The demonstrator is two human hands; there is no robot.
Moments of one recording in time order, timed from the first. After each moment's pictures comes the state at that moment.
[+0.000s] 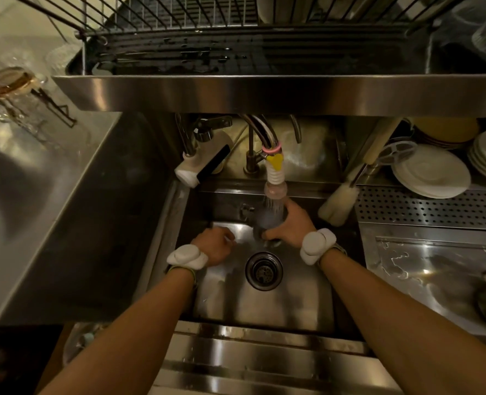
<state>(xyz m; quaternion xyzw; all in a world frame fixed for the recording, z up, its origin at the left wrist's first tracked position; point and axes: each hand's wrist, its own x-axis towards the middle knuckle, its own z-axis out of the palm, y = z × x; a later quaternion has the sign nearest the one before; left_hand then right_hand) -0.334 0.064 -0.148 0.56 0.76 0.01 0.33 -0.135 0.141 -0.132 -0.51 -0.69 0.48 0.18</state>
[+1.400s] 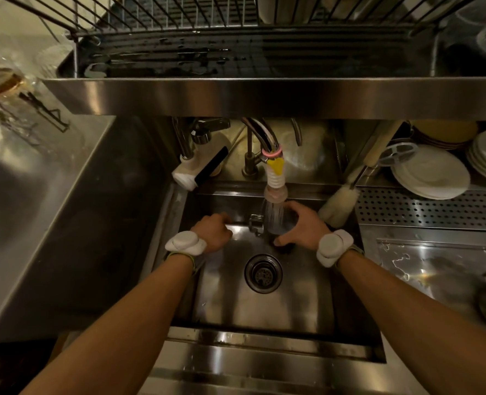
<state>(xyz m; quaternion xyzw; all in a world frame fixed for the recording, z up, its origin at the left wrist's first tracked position) -0.341 0.094 -0.135 0.56 0.76 0.02 0.31 -0.117 0.152 -0.130 -0.52 -0.71 0.46 0.13</state>
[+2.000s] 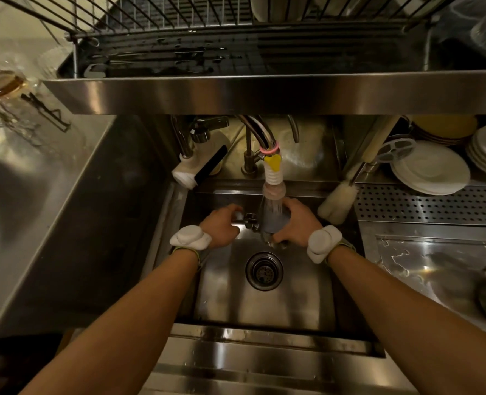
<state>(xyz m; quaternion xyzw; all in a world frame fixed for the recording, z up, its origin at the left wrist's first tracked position) -0.326 0.098 -0.123 0.59 0.73 0.07 0.34 -0.126 0.149 -0.127 -0.51 -0.73 0.44 0.13</state>
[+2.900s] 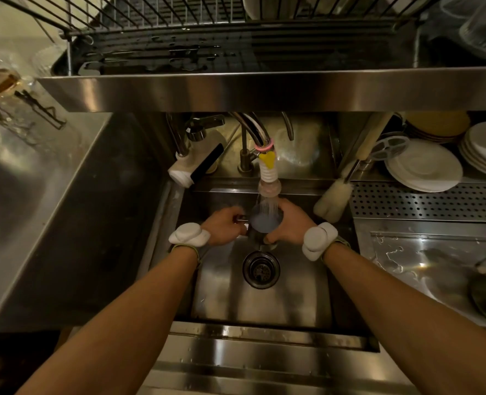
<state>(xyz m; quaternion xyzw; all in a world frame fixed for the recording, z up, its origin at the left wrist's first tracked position) -0.311 0.100 -0.117 0.57 0.71 0.09 0.41 -0.130 0.145 -0.124 -0.49 -0.73 0.46 0.11</state>
